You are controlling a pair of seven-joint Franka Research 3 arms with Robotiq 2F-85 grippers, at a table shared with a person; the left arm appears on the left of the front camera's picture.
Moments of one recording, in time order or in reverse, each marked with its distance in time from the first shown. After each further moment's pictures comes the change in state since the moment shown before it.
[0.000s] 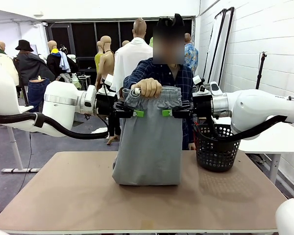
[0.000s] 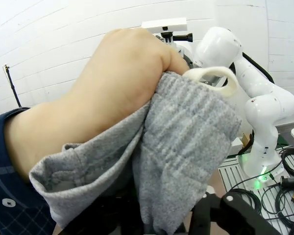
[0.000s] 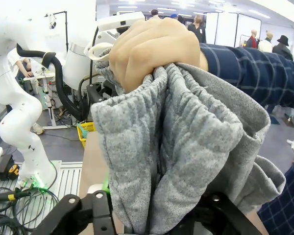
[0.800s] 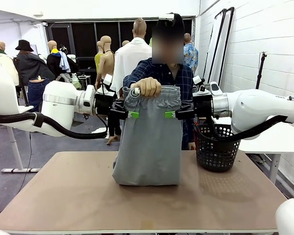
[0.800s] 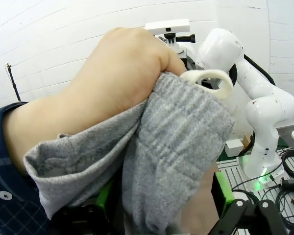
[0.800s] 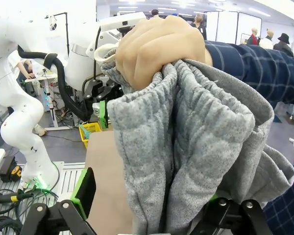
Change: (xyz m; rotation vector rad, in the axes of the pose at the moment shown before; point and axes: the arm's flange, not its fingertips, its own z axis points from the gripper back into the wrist) left arm -0.001 0.003 0.005 0.010 0.000 0.002; right arm 0.000 0.000 0.000 0.006 0.000 -0.018
